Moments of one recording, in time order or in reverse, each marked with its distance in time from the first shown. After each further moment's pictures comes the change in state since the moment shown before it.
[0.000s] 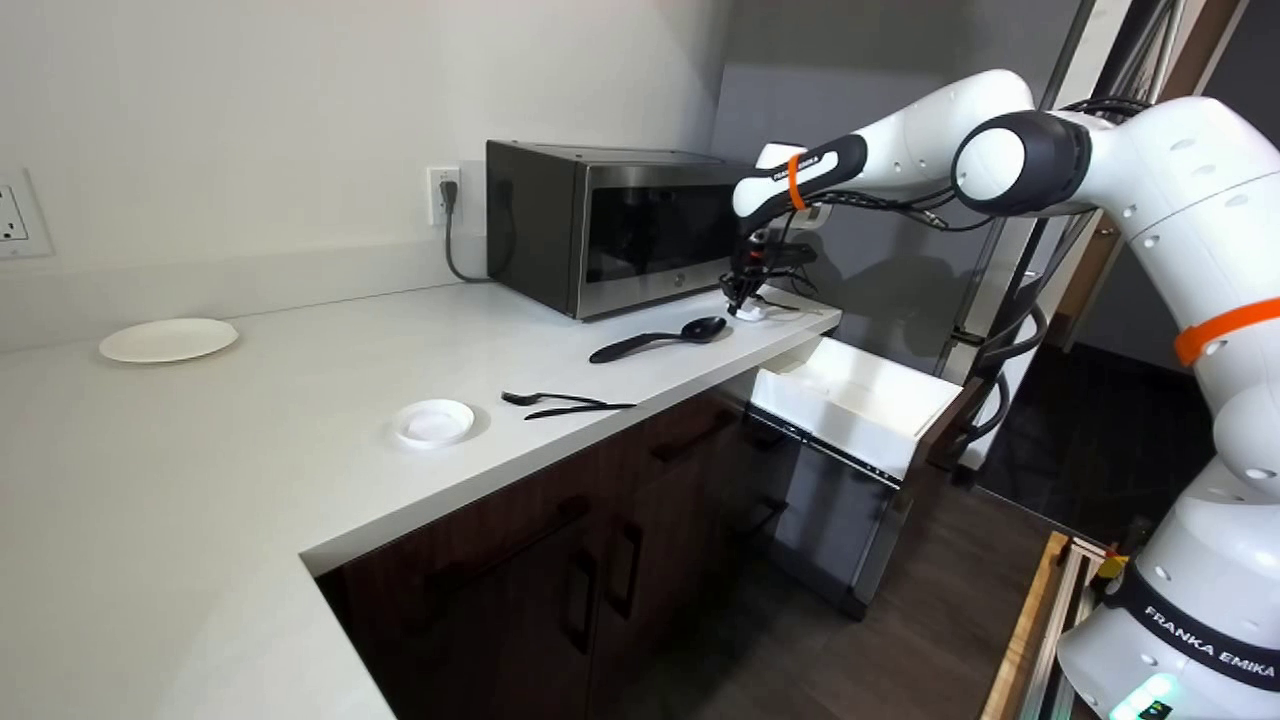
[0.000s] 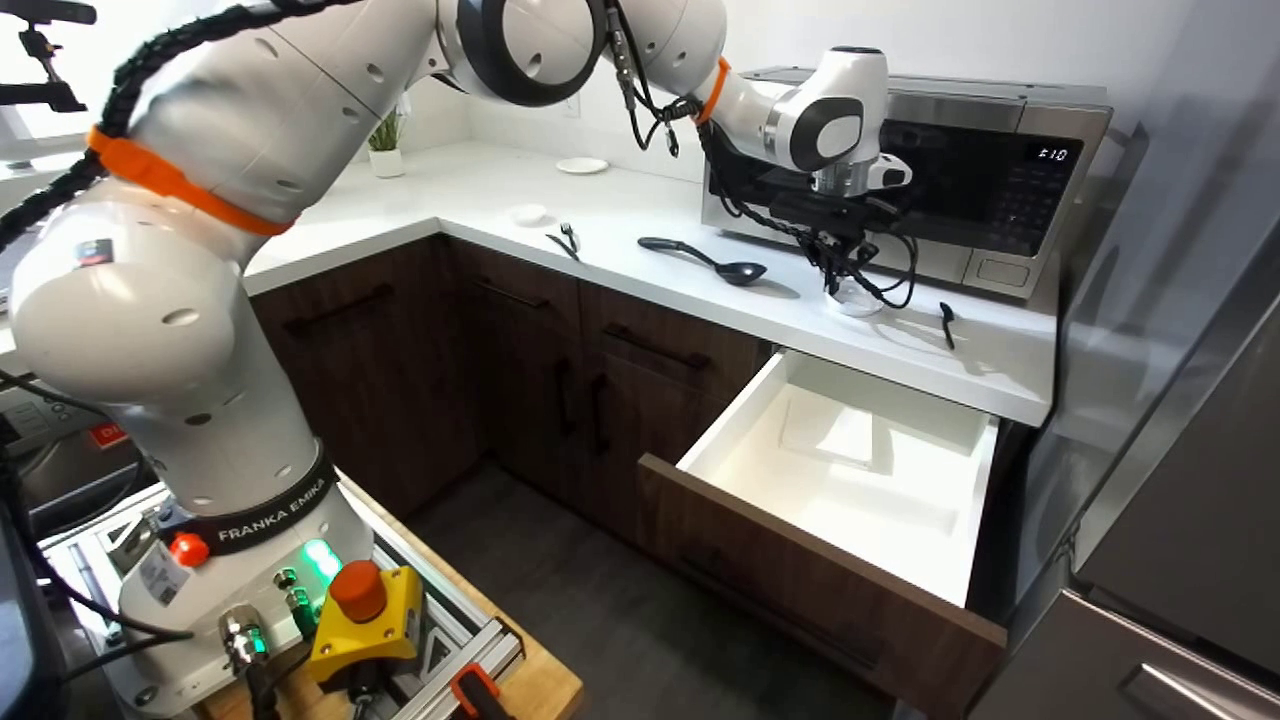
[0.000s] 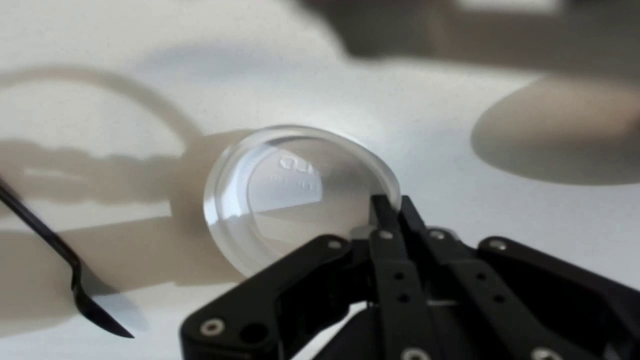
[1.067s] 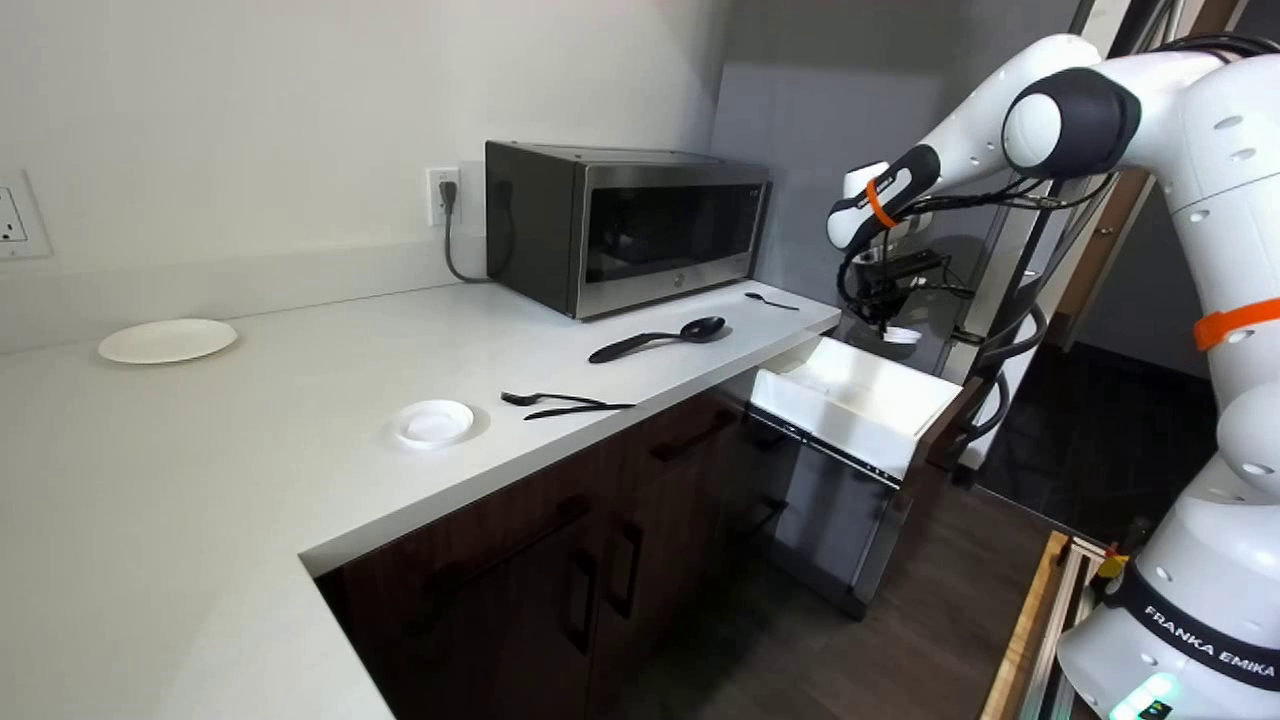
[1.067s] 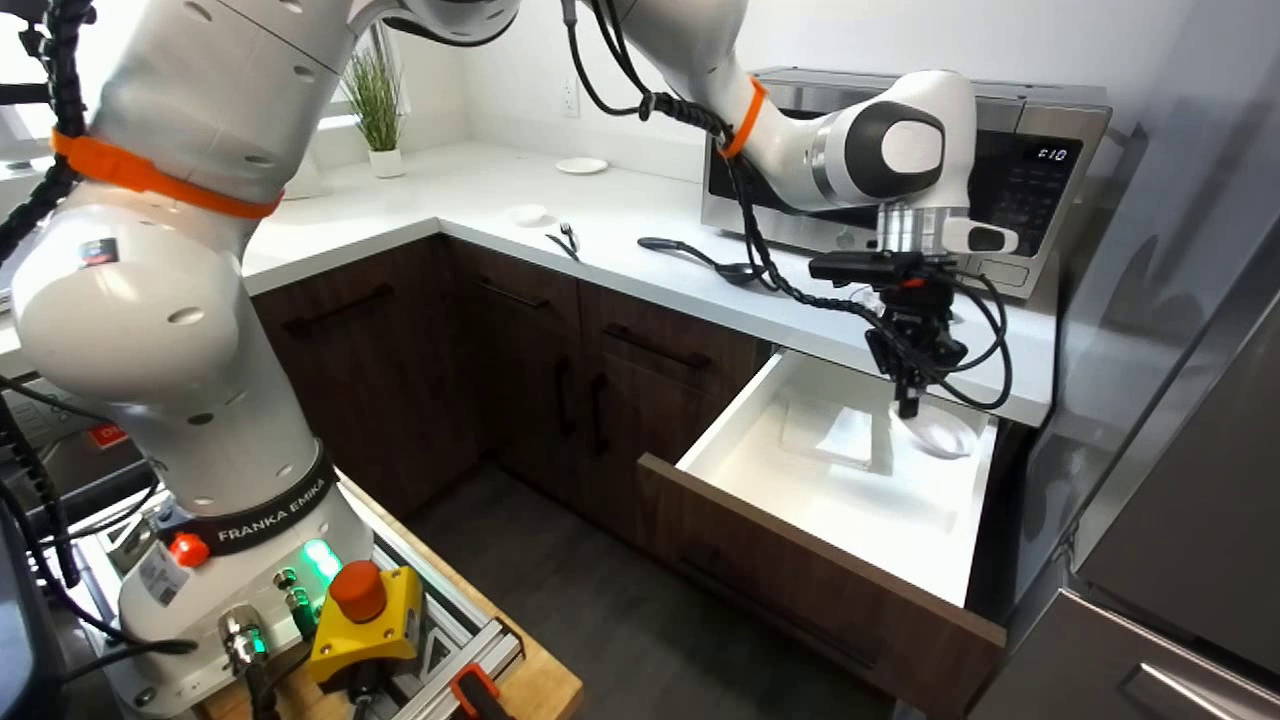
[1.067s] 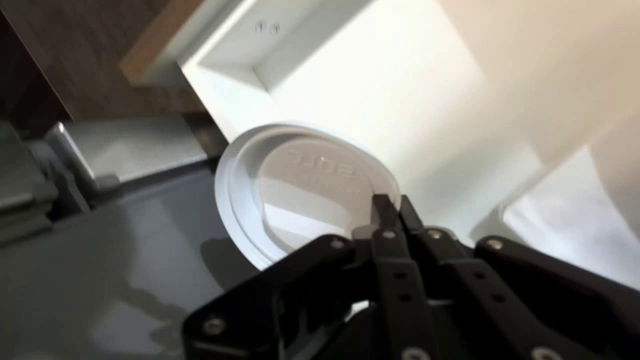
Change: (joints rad) arm 0.022 -0.191 -0.351 -0.384 -0.214 -0.111 0.321
